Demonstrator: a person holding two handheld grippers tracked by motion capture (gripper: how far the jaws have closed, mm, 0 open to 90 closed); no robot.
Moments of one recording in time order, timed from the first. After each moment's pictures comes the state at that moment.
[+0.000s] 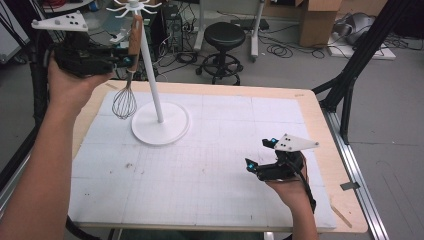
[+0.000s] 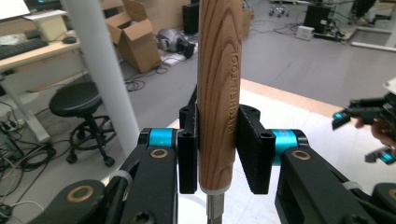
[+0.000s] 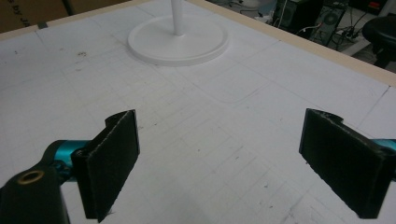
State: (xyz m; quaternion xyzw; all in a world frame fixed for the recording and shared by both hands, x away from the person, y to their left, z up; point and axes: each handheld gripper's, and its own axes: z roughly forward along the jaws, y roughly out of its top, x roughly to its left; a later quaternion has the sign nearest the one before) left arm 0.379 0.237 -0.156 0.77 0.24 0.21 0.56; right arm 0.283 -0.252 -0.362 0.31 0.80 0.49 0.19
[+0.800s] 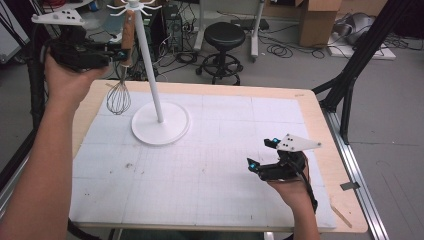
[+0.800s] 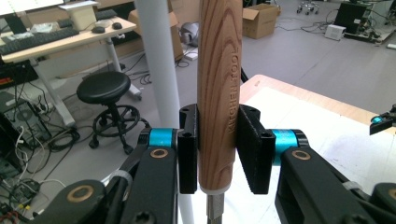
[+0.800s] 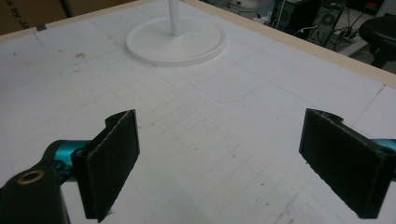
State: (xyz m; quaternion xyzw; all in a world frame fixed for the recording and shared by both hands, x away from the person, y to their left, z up) left arm 0.392 0.249 -0.162 0.76 0.28 0.23 0.54; right arm 0.283 -0.256 -0.362 0.31 0.79 0.49 0.19
